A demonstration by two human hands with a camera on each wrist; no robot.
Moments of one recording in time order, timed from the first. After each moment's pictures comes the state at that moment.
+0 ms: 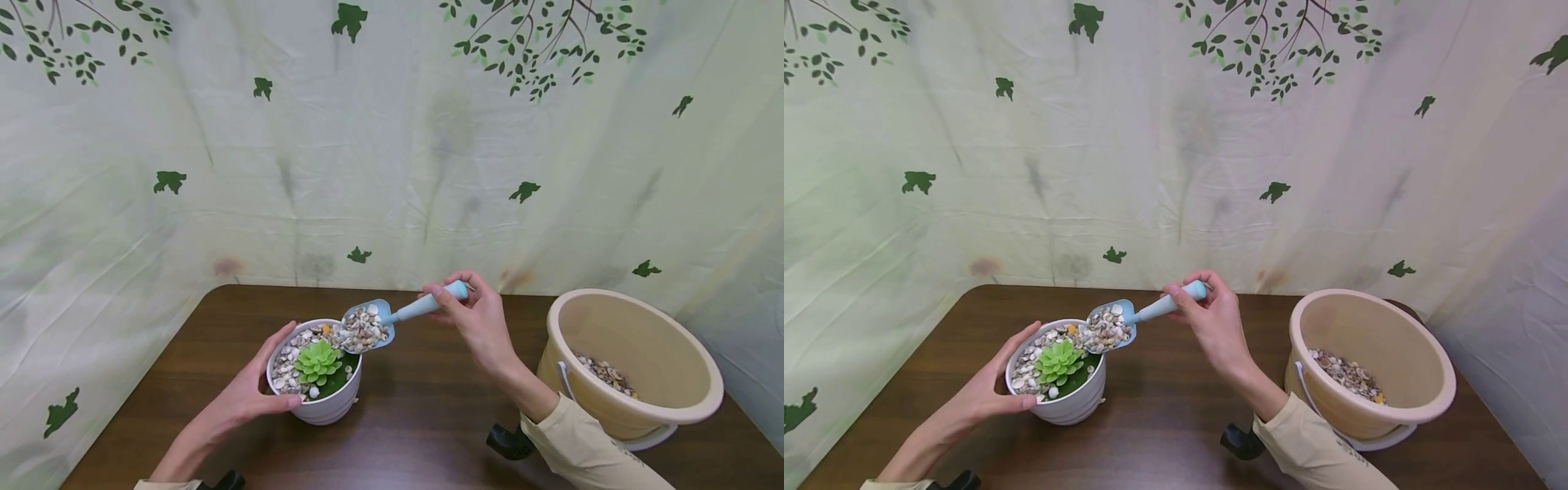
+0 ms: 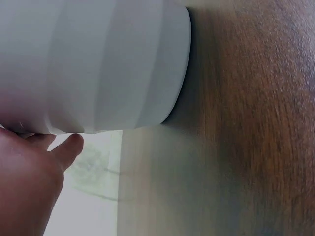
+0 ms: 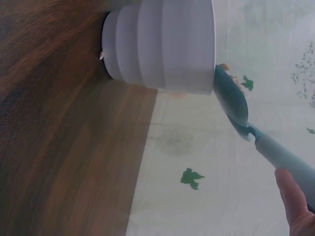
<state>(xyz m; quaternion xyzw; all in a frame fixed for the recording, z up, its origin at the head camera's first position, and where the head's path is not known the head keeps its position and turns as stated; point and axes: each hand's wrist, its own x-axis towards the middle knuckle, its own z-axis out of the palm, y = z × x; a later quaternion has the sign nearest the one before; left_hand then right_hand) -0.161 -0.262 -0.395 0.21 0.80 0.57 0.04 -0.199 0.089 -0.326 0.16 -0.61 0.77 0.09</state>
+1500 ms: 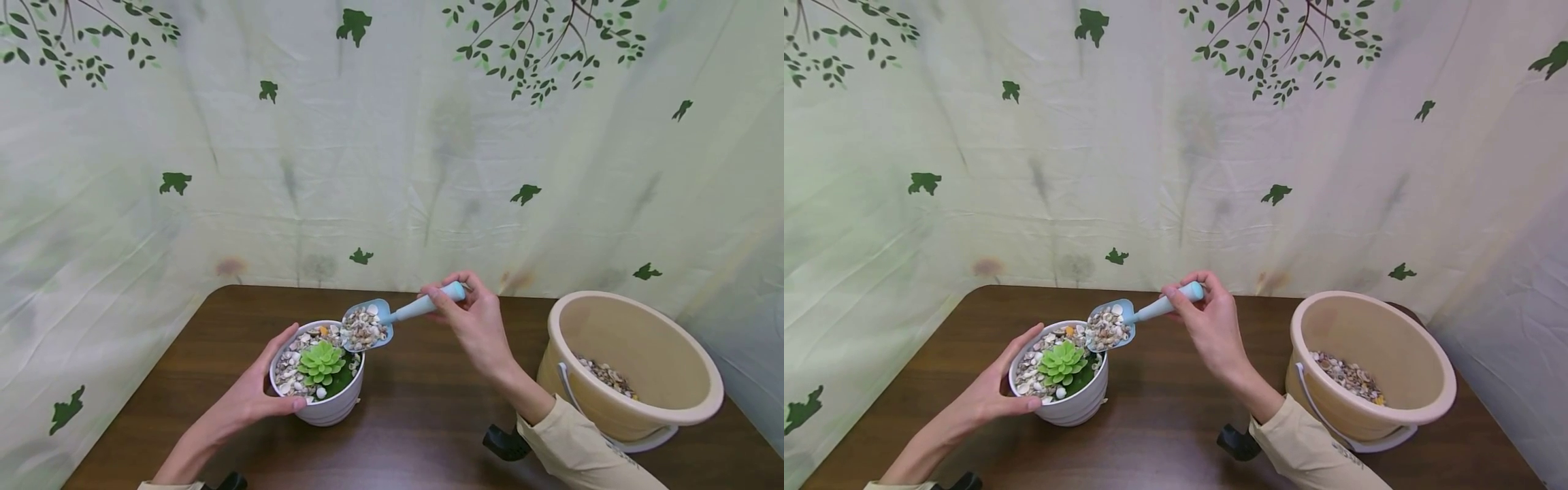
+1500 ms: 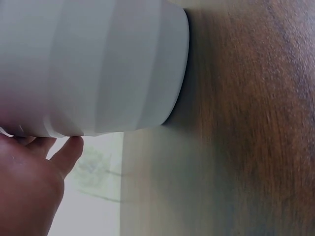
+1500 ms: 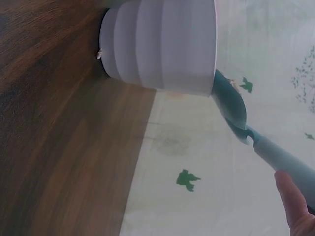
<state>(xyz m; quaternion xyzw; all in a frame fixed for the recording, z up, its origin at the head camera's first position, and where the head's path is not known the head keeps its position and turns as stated) -0.157 -0.261 -0.396 0.20 0.80 0.56 0.04 -0.193 0.084 -0.323 0.17 -0.64 0.74 0.11</state>
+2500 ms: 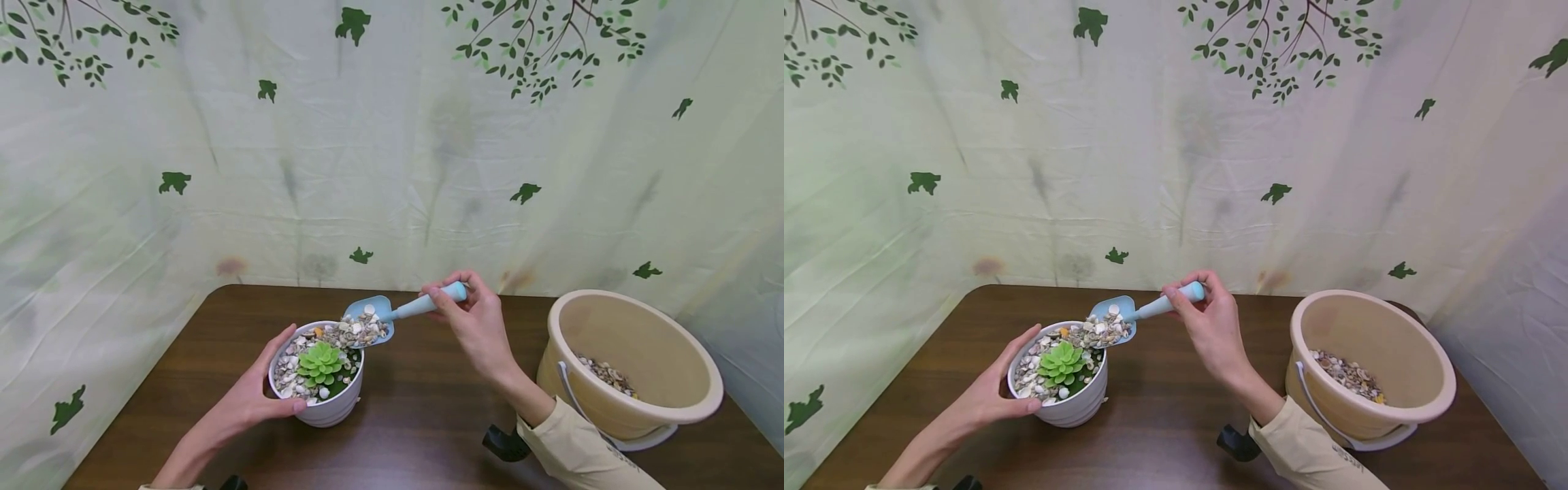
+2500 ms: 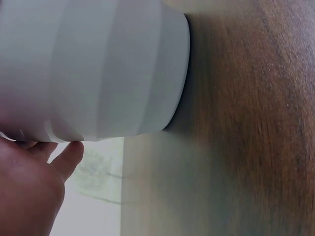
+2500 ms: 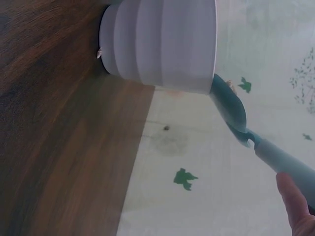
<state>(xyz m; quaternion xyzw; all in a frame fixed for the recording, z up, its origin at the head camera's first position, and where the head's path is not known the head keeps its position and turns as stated) -0.152 -0.259 -0.396 0.20 0.80 0.57 0.03 -0.191 0.084 -0.324 0.18 -0.64 0.74 0.13</state>
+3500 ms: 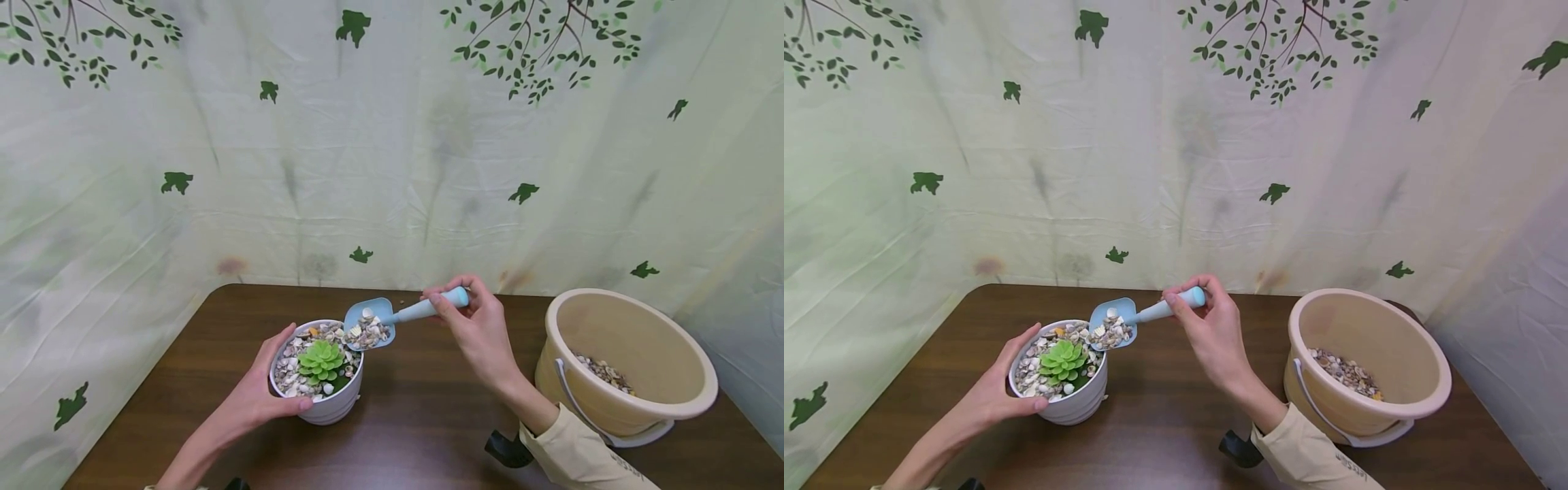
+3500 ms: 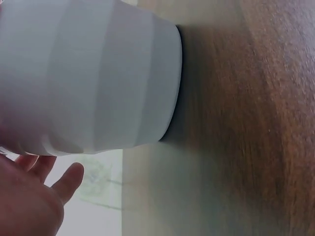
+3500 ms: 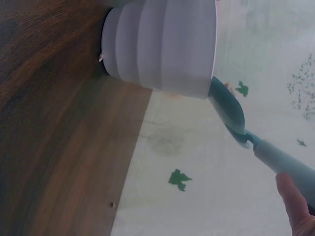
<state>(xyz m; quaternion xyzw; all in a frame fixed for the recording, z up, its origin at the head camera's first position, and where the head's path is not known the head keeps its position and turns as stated) -0.147 -0.251 -0.397 0.18 0.83 0.53 -0.01 -0.179 0.086 -0.325 0.20 -0.64 0.73 0.15</state>
